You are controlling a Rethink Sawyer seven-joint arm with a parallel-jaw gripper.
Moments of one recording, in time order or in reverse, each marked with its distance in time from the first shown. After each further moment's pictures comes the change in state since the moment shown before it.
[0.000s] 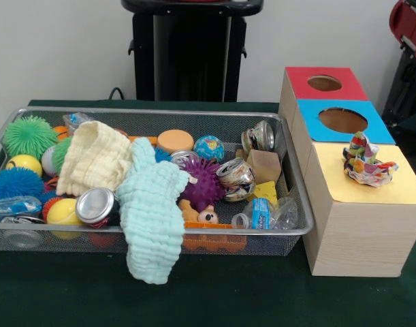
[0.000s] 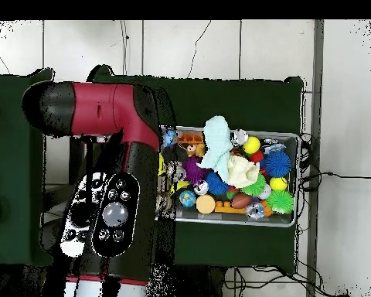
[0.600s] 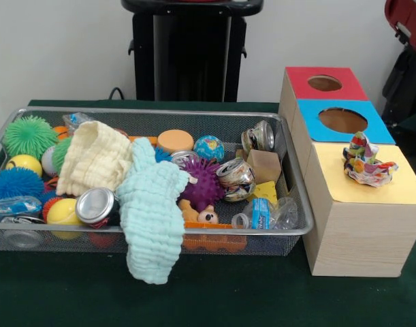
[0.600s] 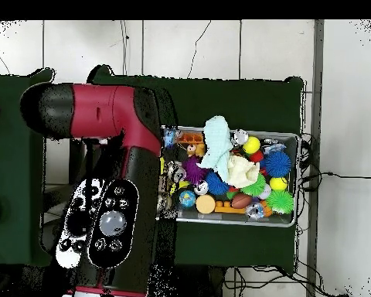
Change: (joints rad) arm 0.004 -0.026 -0.025 0.023 -0.006 0.000 0.000
